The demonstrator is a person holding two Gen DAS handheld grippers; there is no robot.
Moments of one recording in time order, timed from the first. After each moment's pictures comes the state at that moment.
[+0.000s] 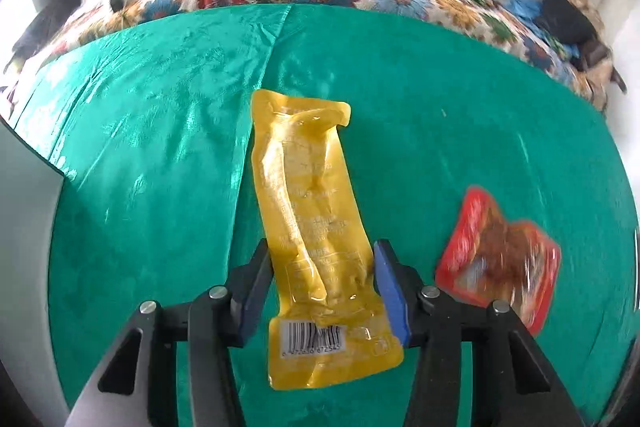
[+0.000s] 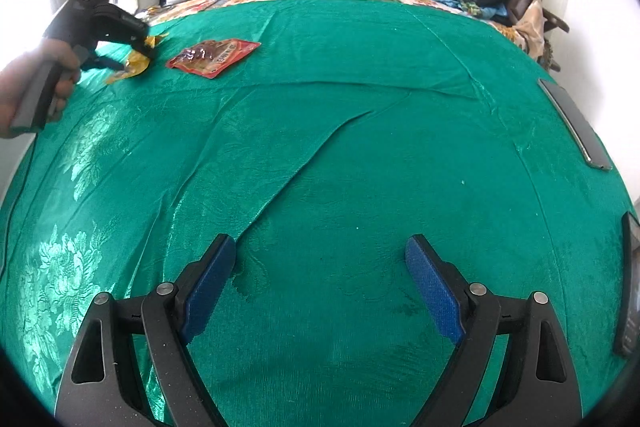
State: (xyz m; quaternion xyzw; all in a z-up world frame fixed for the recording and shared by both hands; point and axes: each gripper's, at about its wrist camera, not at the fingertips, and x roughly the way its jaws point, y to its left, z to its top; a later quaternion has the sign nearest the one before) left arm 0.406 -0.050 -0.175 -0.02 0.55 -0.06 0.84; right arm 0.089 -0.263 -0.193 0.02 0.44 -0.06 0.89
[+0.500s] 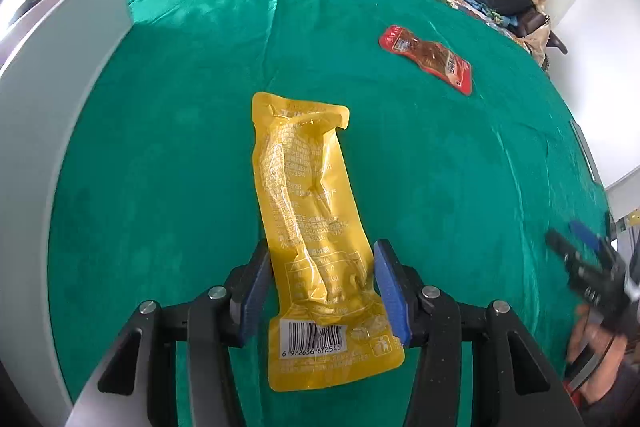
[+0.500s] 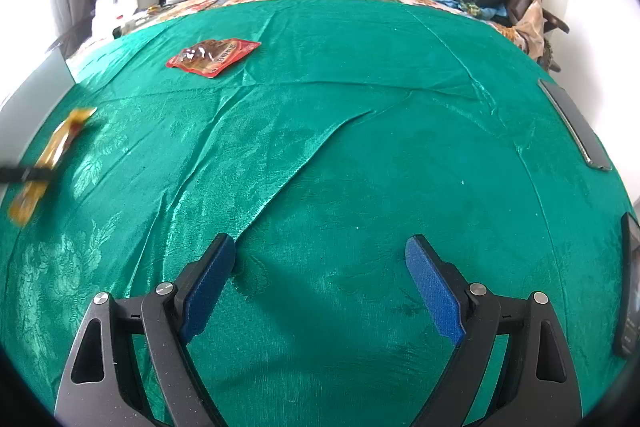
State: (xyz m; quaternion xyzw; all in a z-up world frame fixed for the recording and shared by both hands) left arm 0.178 0.005 -0.175 -0.04 0.53 -0.13 0.84; right arm 0.089 -0.262 -0.192 0.02 0.44 -0.06 0.89
